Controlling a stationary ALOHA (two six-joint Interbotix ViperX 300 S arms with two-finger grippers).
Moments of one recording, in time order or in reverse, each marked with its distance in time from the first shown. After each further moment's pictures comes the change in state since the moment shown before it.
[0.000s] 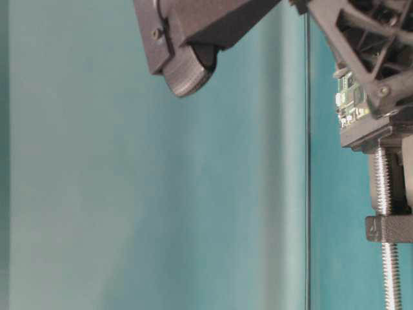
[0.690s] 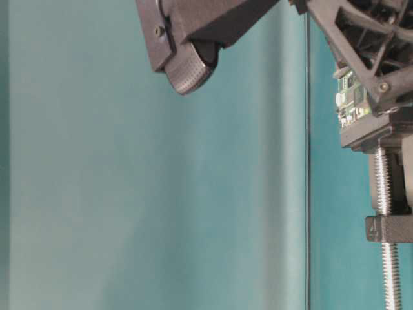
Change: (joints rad) left arm 0.000 -0.002 0.000 0.000 0.000 0.000; right arm -0.005 -0.008 0.023 -0.009 0.017 0.005
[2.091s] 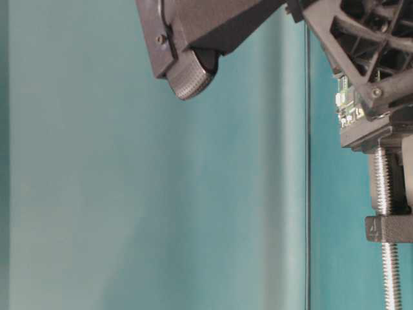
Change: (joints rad) left arm 0.000 0.002 0.000 0.000 0.000 0.000; right arm -0.026 -0.002 0.015 -0.031 0.002 0.000
